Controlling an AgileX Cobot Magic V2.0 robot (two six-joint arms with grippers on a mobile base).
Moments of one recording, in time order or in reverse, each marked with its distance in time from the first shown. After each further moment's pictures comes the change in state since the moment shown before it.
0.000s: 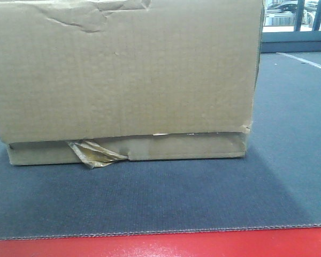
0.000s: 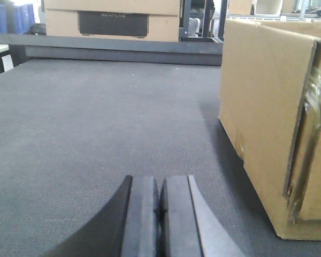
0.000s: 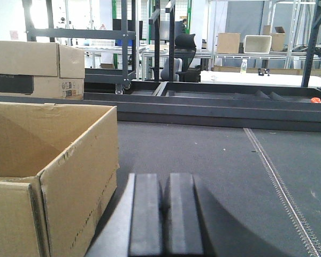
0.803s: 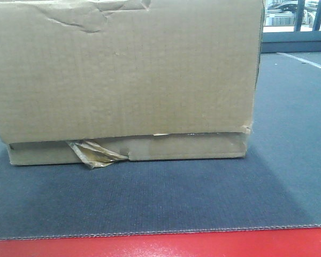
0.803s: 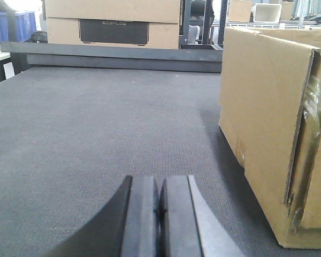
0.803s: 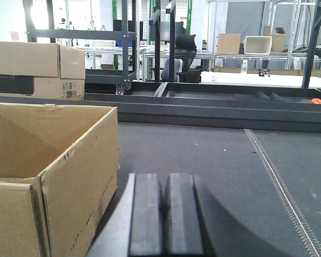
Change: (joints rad) left arm 0.002 -0.002 0.002 0.000 -0.025 0.002; right arm 0.000 0.000 0.000 0.000 -0.001 0.000
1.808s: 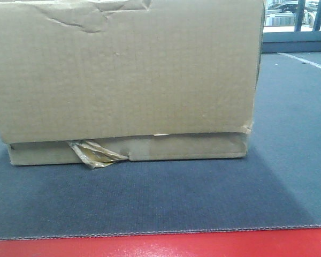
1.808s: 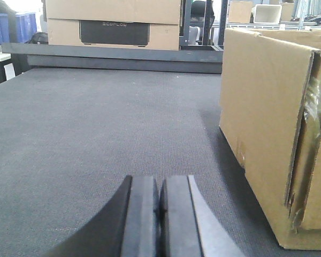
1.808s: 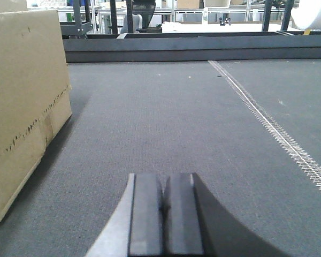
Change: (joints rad) left arm 0.000 0.000 0.000 0.000 -0.003 0.000; right arm -0.210 -0.185 0.463 0.259 -0.166 -0.206
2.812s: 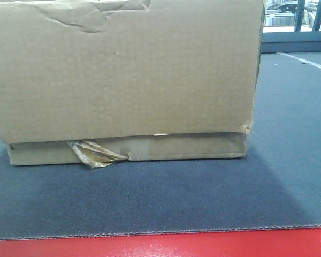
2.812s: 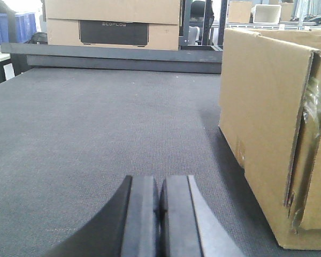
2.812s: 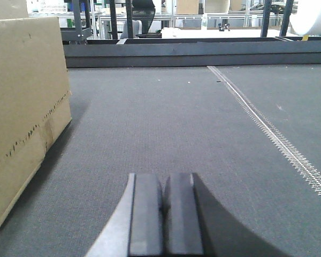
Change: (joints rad) left arm 0.000 0.000 0.000 0.000 0.000 0.000; right arm 0.000 -0.002 0.002 0.000 -0.017 0.000
